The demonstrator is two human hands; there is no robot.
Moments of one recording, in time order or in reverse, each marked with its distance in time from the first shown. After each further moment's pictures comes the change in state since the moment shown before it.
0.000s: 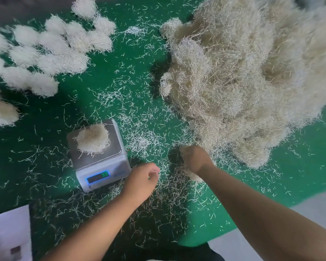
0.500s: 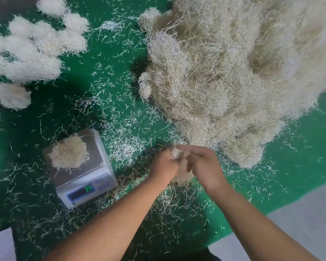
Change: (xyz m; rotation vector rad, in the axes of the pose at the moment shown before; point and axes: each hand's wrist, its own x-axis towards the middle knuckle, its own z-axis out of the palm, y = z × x) left_hand 0.100 0.086 0.083 -0.261 -0.067 -0.173; right_hand -0.057 0.019 -0.055 1.045 0.122 0.000
